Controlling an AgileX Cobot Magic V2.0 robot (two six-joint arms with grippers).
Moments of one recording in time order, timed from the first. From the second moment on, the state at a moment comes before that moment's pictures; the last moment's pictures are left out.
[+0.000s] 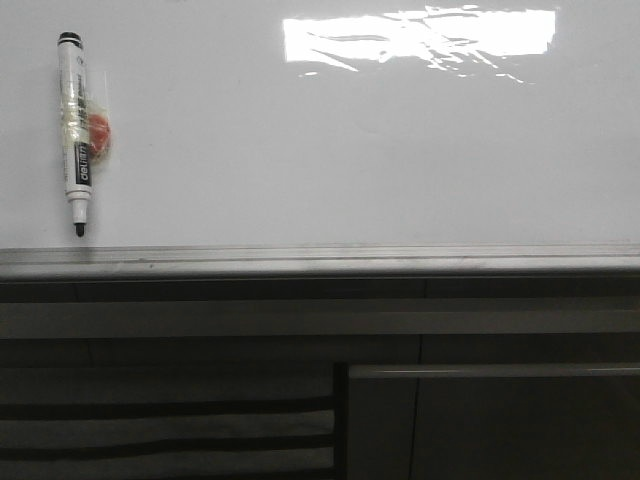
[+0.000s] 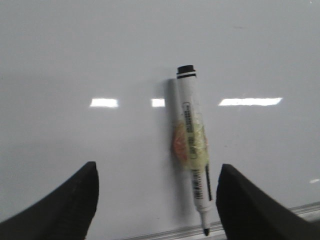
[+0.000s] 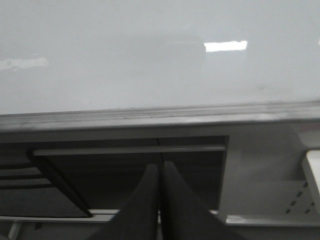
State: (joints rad) left arm -0.44 0.84 -0.34 -0.40 -0.17 0.12; right arm 0.02 0.28 -0.31 0.07 0.54 0.02
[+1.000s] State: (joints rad) left arm -0.70 1.33 -0.34 -0.50 -0.62 0.07; right arm 0.08 0.28 -0.31 0.07 0.49 0.02
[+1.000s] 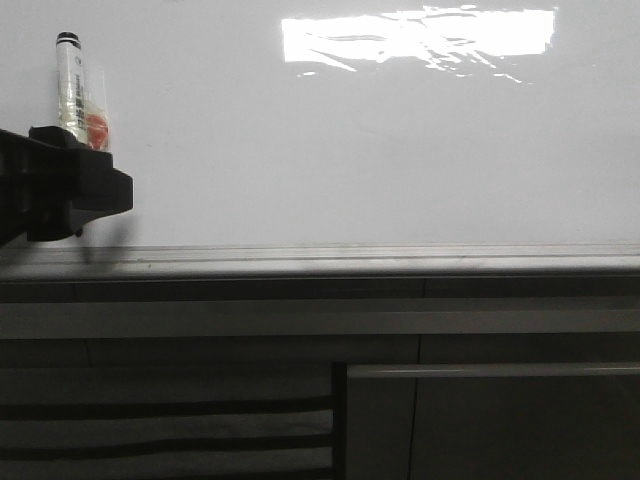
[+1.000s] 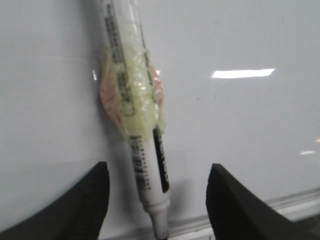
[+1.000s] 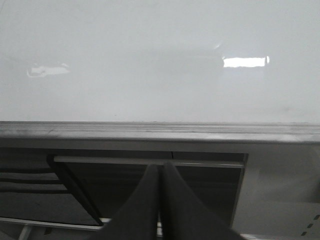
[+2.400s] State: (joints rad) left arm -0.71 1.17 -0.35 0.77 -0.56 0.02; right arm 0.46 0.79 -0.73 0.69 0.72 -0.92
